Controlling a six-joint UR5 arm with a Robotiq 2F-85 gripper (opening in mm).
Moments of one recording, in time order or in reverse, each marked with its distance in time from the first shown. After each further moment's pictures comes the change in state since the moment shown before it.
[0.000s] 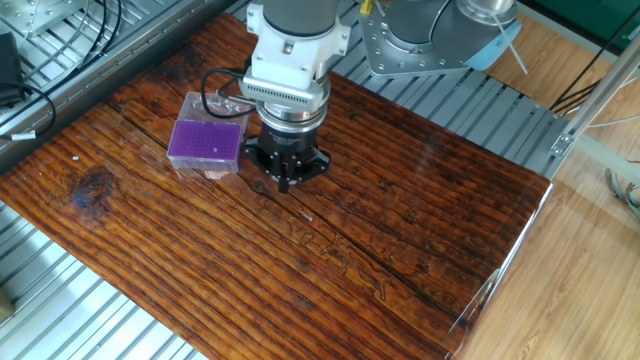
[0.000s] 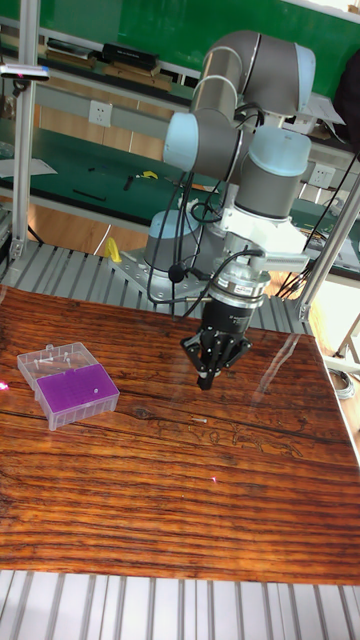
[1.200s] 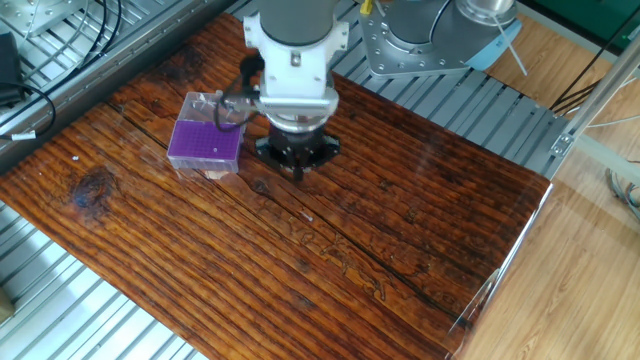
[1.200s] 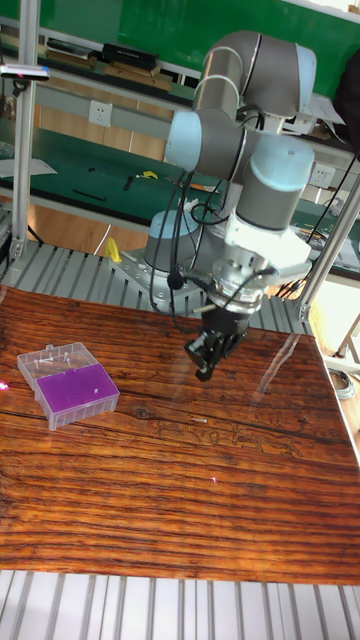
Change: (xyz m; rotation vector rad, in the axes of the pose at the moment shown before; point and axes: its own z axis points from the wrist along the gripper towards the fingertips) arm 0.020 0.025 0.020 -0.085 0.094 -0.335
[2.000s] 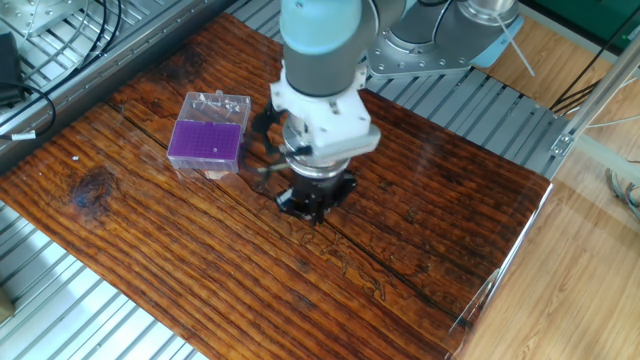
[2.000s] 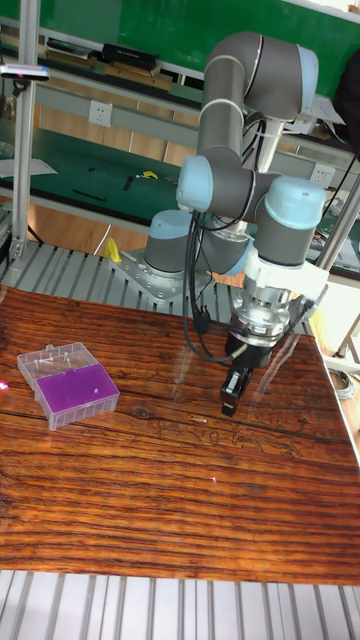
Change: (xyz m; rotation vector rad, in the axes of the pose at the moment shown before) arm -0.042 0.016 0.039 0.031 -0.053 -0.350
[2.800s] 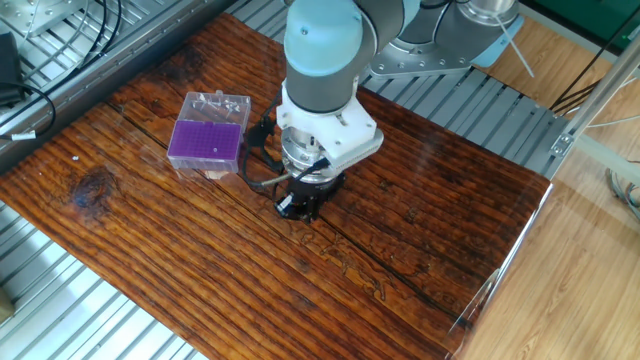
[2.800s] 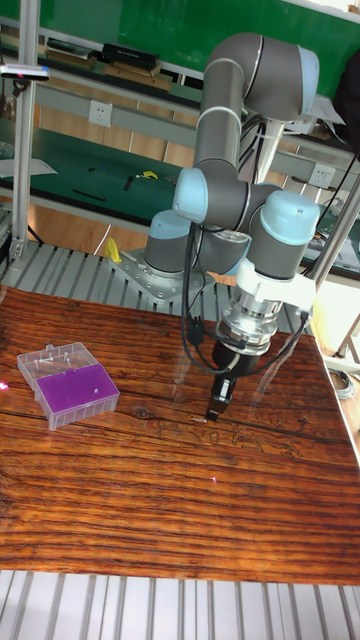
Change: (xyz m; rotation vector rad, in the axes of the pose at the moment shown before) arm 0.026 -0.004 0.016 -0.009 0.064 -0.202
